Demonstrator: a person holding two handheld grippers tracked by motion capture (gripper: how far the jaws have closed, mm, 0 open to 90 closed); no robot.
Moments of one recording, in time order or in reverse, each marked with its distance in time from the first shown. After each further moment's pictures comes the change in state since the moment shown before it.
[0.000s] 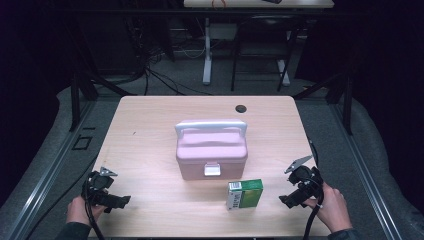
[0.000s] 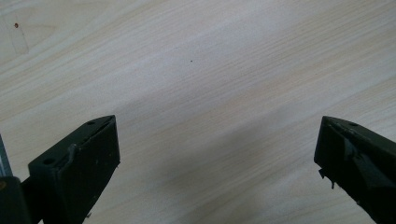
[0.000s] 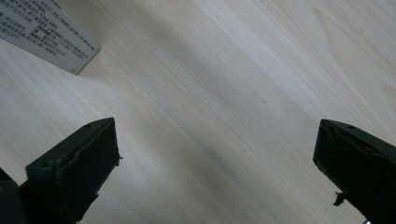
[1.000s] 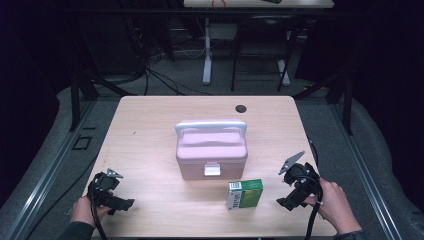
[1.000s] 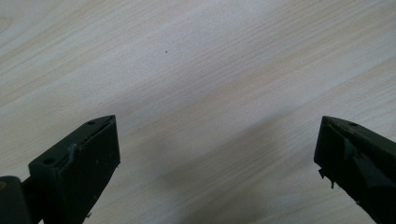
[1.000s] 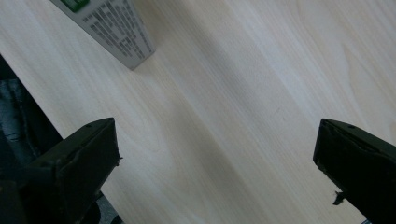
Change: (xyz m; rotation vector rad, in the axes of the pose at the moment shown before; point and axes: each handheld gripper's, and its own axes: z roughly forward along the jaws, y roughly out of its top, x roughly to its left) left arm -0.010 0.005 0.009 0.055 -0.026 0.044; right arm 0.016 0.024 -0.026 0.042 0.071 -0.162
